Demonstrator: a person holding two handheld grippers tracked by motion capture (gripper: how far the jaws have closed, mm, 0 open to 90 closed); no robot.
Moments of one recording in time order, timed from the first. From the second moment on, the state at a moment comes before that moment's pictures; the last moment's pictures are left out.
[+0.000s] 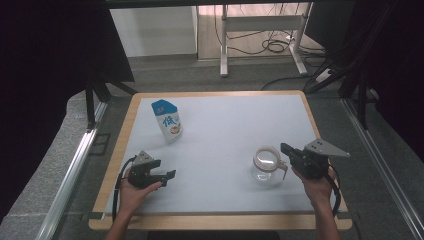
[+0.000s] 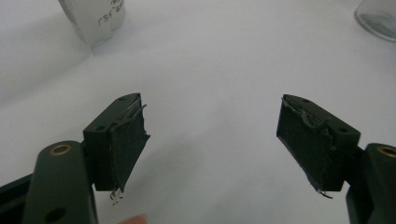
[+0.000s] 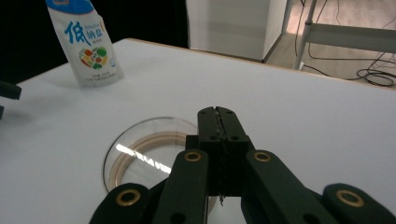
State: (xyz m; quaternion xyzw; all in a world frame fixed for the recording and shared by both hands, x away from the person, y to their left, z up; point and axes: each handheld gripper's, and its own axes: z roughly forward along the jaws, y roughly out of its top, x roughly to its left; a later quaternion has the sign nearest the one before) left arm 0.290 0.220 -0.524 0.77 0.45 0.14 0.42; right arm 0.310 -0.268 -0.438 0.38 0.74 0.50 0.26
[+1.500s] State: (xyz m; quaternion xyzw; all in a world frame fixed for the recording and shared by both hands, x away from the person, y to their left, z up) left arm 0.307 0.144 -0.493 0.77 0.38 0.09 0.50; right arm 0.279 -0.274 -0.457 0.41 0.74 0.47 0.26
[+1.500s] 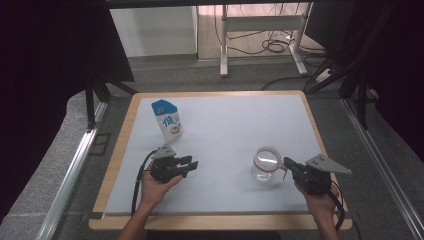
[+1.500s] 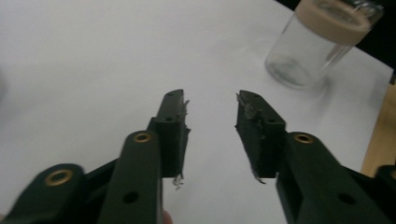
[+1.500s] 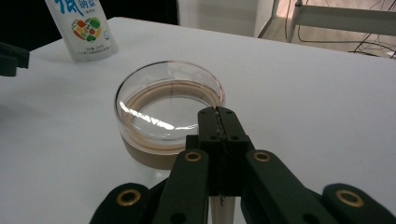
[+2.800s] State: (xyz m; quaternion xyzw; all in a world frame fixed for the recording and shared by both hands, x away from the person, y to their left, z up) left arm 0.345 0.029 -0.475 0.80 0.30 0.04 0.51; right arm 0.277 -0.273 -0.458 0.40 0.74 0.48 0.26
